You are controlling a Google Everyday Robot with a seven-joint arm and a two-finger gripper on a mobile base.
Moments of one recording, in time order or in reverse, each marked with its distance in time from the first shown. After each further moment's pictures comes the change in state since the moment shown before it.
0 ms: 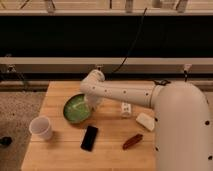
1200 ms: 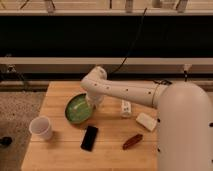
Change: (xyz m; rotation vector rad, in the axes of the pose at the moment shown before) arm 0.000 0.005 -0.011 -0.007 -0.021 -0.076
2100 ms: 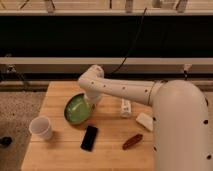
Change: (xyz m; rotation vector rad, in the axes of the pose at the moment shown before) arm 0.003 -0.004 -0.005 -0.024 -0.012 -0.059
